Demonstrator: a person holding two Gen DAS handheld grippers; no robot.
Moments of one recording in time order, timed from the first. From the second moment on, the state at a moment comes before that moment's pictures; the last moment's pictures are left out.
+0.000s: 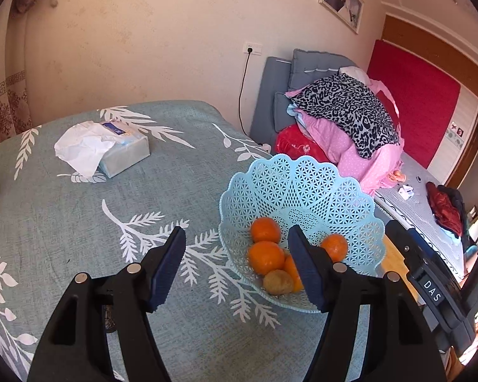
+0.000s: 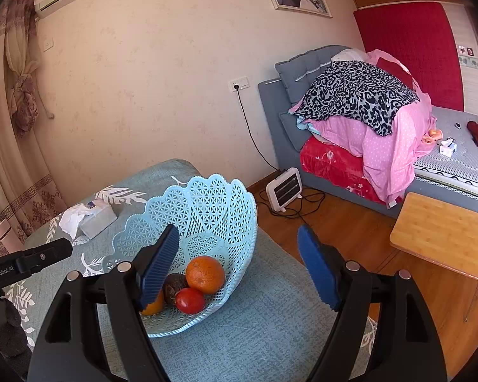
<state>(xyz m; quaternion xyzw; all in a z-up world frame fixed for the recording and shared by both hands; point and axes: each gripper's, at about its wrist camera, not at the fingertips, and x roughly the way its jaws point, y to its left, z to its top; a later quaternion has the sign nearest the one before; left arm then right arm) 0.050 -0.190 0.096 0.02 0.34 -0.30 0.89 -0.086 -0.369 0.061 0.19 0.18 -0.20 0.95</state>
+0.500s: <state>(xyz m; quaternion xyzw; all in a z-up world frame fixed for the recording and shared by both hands) 0.032 -0.115 0.106 0.02 0.34 -0.26 0.91 -0.083 -0.368 0.060 0.19 0.18 -0.20 0.95</state>
